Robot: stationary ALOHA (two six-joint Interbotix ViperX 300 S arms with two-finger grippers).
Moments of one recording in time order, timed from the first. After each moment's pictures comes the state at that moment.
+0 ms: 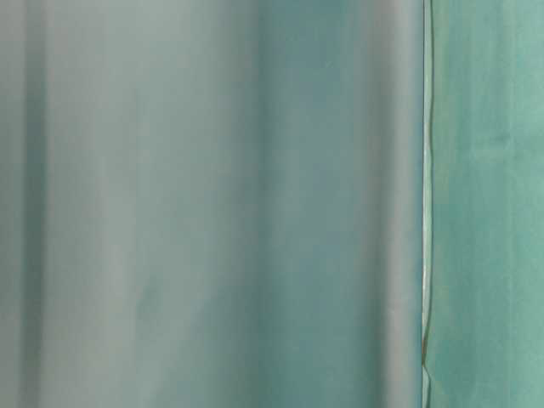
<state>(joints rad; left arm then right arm) -0.02 -0.80 1.24 -0.02 -0.53 -0.02 0.00 -0.98 1.32 0.00 -0.42 0.00</state>
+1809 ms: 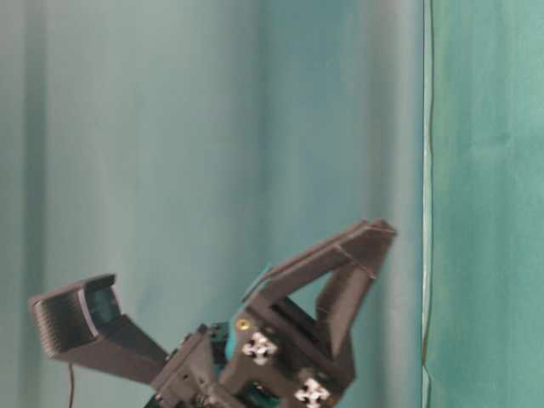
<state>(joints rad) 0.00 -0.10 0.63 -0.02 0.02 0.00 0.00 -0.98 1.35 0.00 -0.47 0.02</state>
